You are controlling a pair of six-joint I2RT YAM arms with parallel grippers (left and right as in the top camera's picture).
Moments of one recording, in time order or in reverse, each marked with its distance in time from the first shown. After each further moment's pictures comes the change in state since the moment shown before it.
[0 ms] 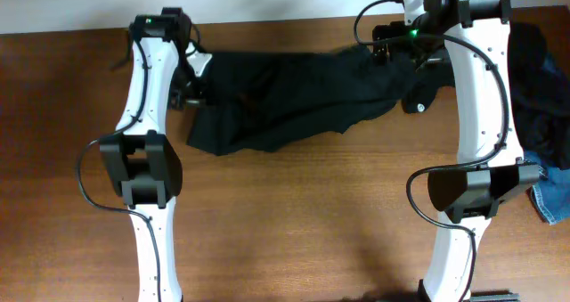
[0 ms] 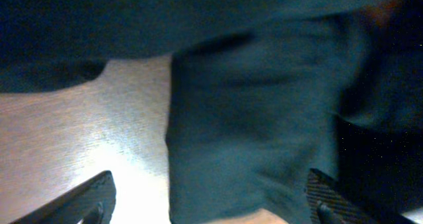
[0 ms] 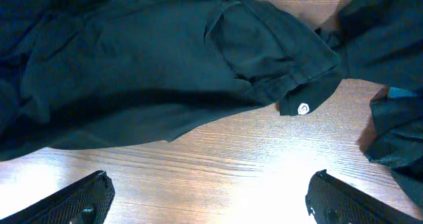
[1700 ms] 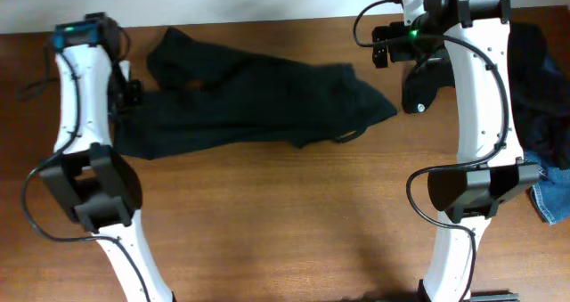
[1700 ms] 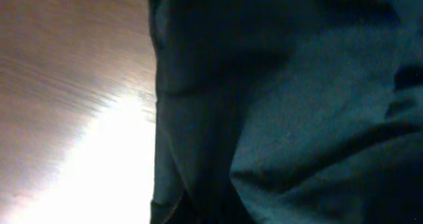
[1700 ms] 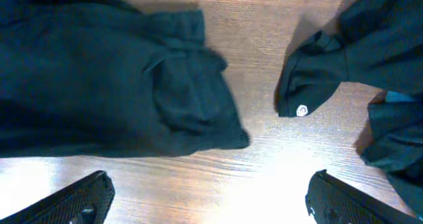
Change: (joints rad) left arm 0.232 -0.211 -0.170 -0.013 -0.277 -0.207; right arm 0.000 0.000 0.000 -0.005 0.000 -0.026
